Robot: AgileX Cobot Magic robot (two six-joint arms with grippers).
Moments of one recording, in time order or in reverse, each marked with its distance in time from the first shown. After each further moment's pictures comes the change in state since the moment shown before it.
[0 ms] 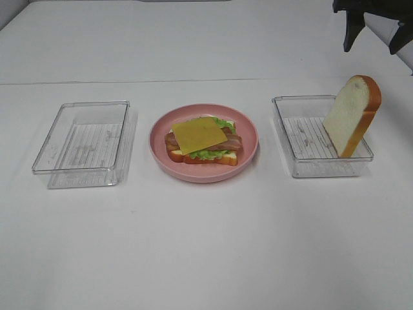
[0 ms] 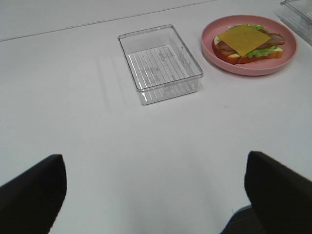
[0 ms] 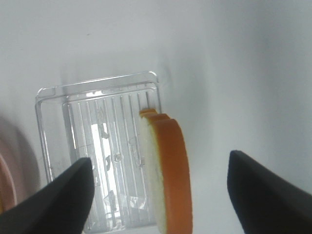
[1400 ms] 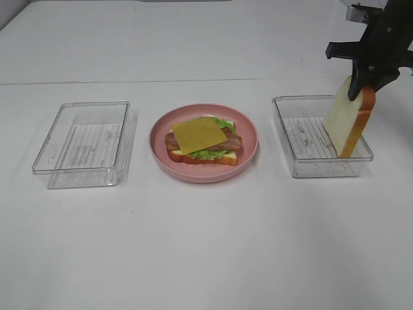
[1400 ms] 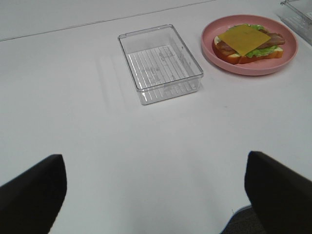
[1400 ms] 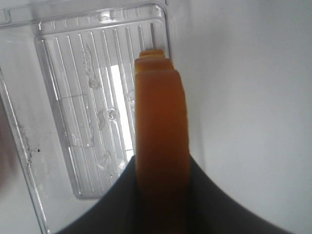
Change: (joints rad) left arm 0.000 0.000 0.000 0.000 0.000 0.000; right arm -0.038 0.070 0.130 0.121 0.011 -0.093
